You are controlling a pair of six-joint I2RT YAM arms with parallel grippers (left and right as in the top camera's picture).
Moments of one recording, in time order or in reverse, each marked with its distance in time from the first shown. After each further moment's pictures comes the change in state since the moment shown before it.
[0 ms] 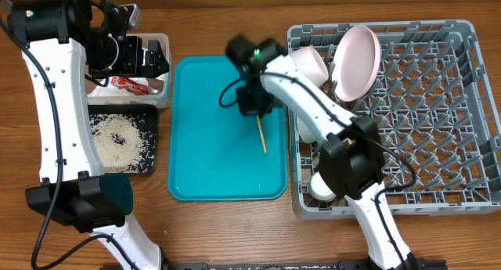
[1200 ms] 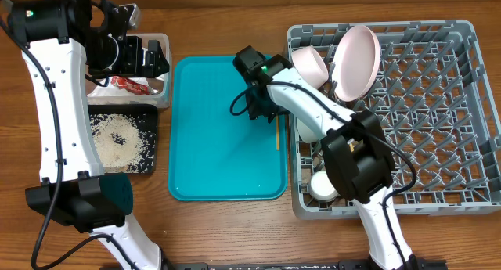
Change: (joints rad) left arm 0.000 0.000 0.000 0.000 0.000 0.000; right arm -0.019 -0.065 -0.402 0.397 0.170 0.042
